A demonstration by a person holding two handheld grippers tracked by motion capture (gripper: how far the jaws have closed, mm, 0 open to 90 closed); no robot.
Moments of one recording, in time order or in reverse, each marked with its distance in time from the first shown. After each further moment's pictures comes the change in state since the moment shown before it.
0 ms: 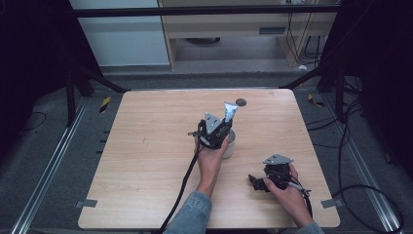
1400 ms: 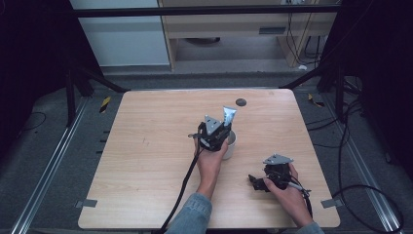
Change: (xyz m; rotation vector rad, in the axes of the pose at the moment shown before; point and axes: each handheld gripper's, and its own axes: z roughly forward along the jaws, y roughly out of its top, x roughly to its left) left arm 0.002 -0.010 0.003 0.058 0.011 -0.033; right arm 0.000 0.000 0.000 -0.001 0.001 0.000
